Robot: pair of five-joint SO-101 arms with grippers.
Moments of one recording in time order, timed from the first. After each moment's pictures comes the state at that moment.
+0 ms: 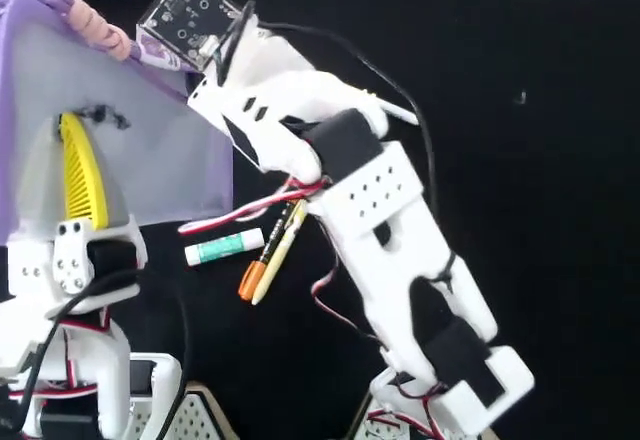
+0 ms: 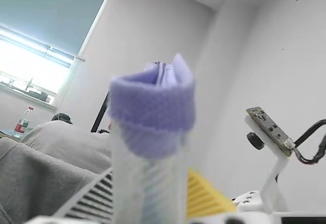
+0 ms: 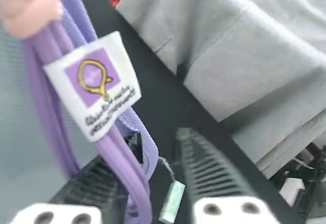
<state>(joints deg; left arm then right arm) -4.9 -104.0 60.2 20.2 22.1 -34.8 -6.1 -18.2 58.2 25.6</state>
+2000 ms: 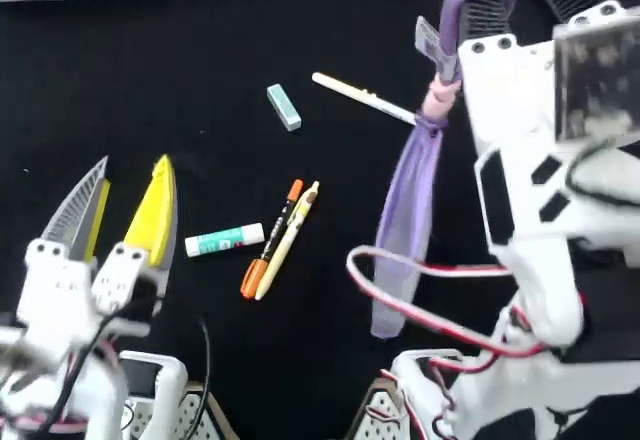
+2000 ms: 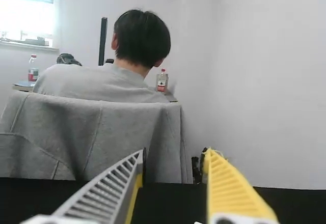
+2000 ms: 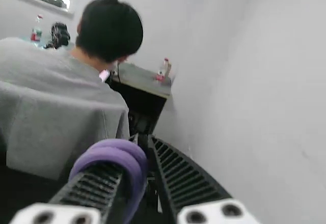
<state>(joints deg) 1.3 -104.6 50.9 50.5 5.4 -1.2 -28.8 -37.1 69.3 19.4</state>
